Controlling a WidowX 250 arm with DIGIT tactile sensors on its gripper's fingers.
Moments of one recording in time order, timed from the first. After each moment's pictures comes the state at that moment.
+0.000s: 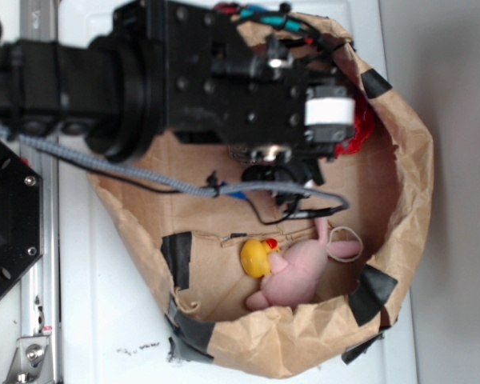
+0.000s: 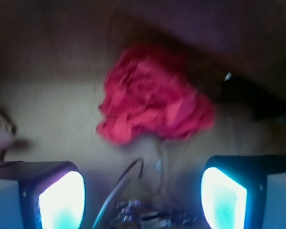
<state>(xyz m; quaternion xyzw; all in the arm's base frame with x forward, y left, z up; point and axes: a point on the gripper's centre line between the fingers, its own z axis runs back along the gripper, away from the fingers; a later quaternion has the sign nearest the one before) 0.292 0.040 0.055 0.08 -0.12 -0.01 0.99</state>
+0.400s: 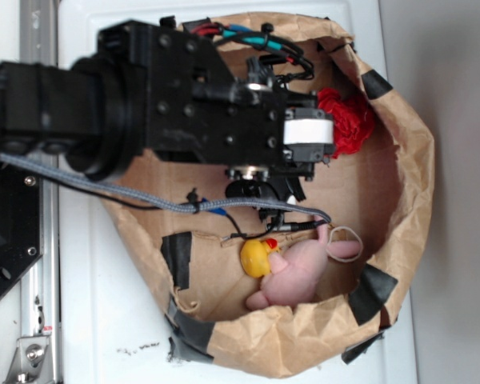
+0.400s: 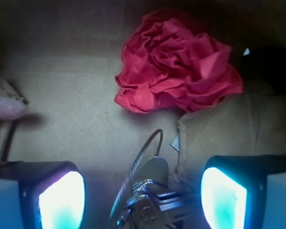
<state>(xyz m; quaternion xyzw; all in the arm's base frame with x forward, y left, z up) 0.285 0.032 0.056 0.08 -0.12 -0.01 0.99</state>
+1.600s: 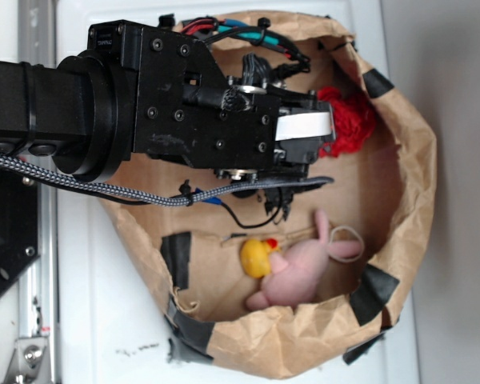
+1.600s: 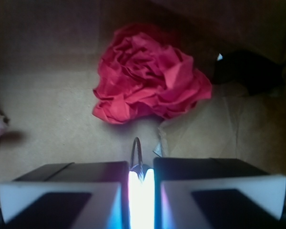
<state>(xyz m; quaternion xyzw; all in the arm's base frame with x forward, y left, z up) 0.287 0.041 0.055 0.10 -0.14 0.03 0.98</state>
